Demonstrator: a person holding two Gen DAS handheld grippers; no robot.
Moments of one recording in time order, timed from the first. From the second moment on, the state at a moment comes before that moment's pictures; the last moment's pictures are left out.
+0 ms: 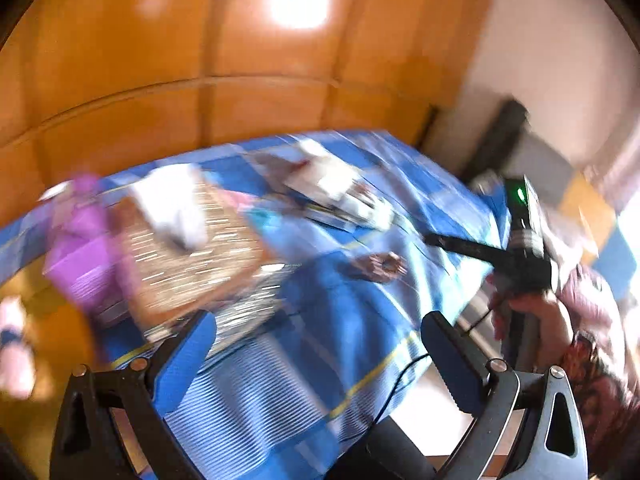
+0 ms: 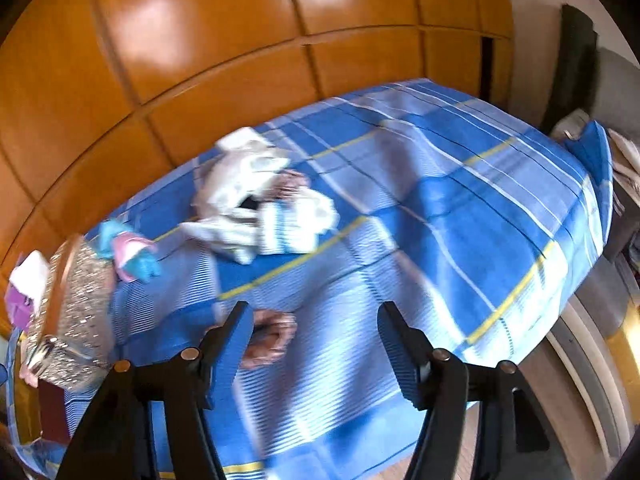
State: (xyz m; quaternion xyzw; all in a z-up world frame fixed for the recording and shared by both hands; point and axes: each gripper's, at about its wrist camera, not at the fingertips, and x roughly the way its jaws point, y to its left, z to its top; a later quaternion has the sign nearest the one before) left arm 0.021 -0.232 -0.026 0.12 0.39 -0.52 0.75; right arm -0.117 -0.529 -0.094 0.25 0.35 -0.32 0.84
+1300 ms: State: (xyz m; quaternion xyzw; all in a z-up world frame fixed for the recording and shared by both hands) left arm 0.014 -0.378 -0.139 0.22 0.40 -0.57 0.69; right arm -0.095 -0.562 -0.122 0.32 0.32 -0.26 0.85
